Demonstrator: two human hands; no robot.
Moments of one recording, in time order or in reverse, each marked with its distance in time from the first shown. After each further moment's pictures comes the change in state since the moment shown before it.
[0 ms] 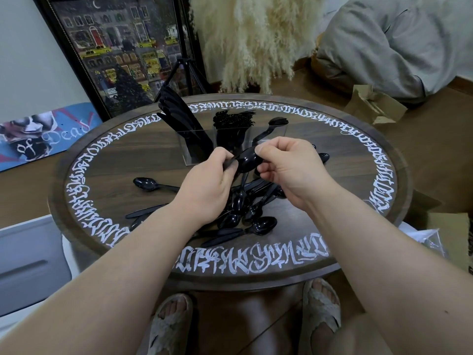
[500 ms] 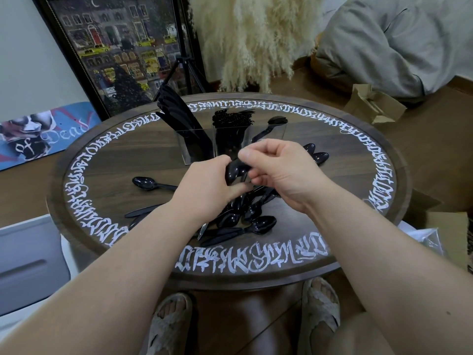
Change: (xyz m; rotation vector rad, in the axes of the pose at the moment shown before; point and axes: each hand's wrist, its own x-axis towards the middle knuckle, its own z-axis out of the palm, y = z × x) left_hand 0.002 0.000 -0.001 0.228 -0.019 0.000; right_hand -0.005 0.001 0.000 -0.044 -0.197 0.009
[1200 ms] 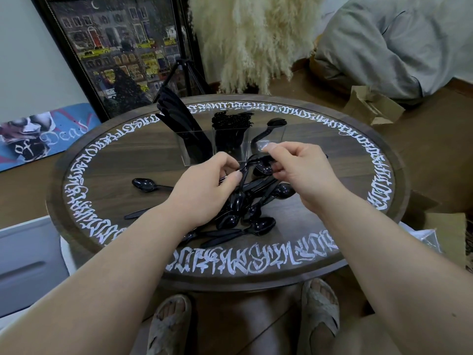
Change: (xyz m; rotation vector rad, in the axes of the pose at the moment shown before) left_hand -0.006 -0.003 -0.006 -0.140 -0.048 -0.010; right_hand 0.003 0.007 -0.020 -0.188 0.281 -0.039
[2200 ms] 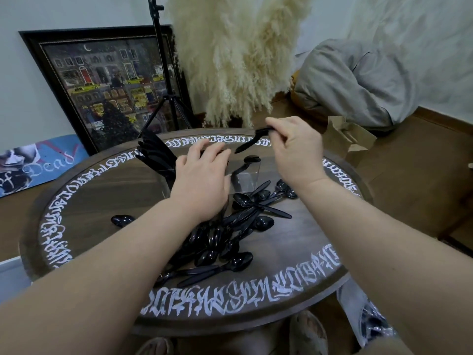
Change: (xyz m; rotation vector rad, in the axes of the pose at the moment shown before) left_hand 0.066 0.034 0.004 0.580 0.172 0.149; right_hand 0.061 -0.040 -0.039 -0.558 0.391 -0.716
